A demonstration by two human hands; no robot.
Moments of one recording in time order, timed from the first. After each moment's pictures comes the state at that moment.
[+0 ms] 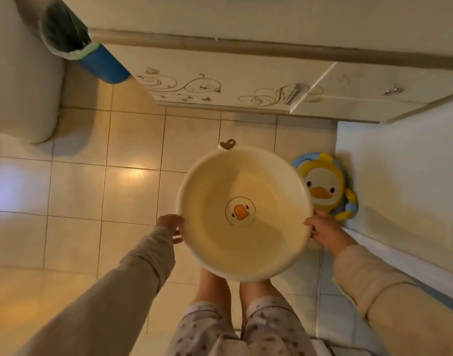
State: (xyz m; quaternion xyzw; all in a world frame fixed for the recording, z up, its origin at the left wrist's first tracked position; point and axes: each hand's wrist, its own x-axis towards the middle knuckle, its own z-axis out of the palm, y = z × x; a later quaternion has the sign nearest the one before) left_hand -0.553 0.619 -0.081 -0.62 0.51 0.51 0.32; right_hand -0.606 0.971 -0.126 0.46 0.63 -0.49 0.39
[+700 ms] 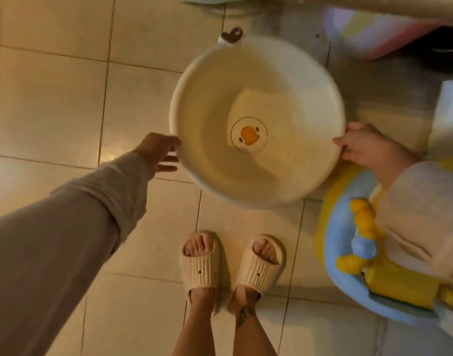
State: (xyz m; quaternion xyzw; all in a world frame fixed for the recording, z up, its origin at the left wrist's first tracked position) left_hand -0.742 0.588 -0.465 -0.47 0.62 0.54 0.31; right_hand -0.845 0.936 -0.506 0.35 0.74 -0.46 0.34
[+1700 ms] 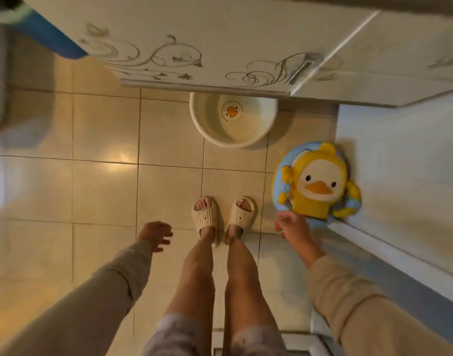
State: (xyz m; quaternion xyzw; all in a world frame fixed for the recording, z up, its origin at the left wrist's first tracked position) left_hand -0.548 0.611 -0.167 -0.53 0.57 0.43 0.46; right_hand -0.588 0.929 -0.201 0.33 0.78 -0.35 0.40
